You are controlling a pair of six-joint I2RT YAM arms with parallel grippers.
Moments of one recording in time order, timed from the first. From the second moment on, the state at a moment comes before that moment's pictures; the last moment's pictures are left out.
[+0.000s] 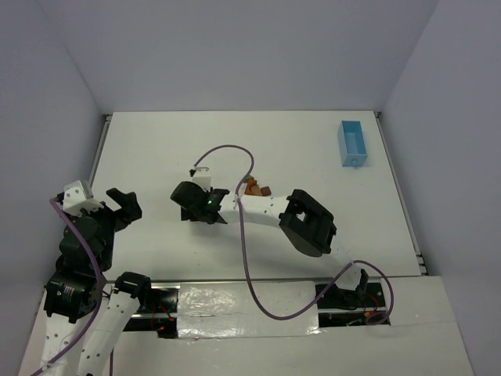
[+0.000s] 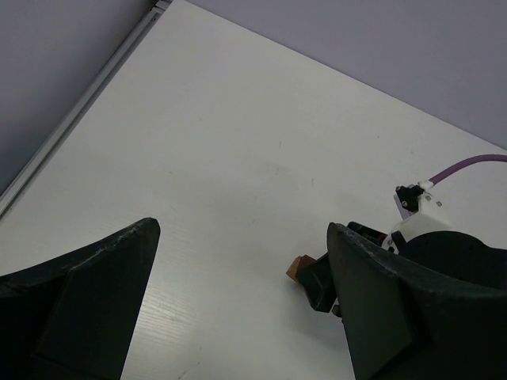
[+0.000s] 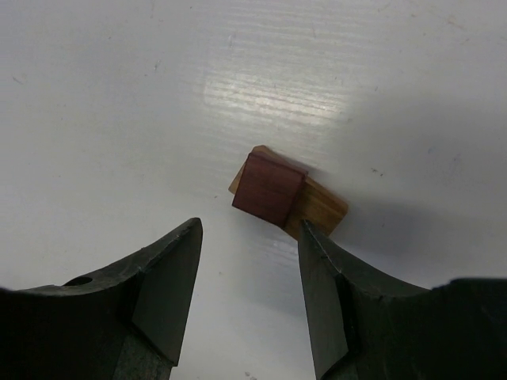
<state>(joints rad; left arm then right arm) -0.21 0.31 0.84 -0.72 -0.44 -0.40 1.12 2.18 1.69 -0.40 0.41 0.90</state>
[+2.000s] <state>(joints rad) -0.21 0.31 0.84 -0.72 -0.44 -0.40 1.12 2.18 1.70 -0.40 0.38 0.92</state>
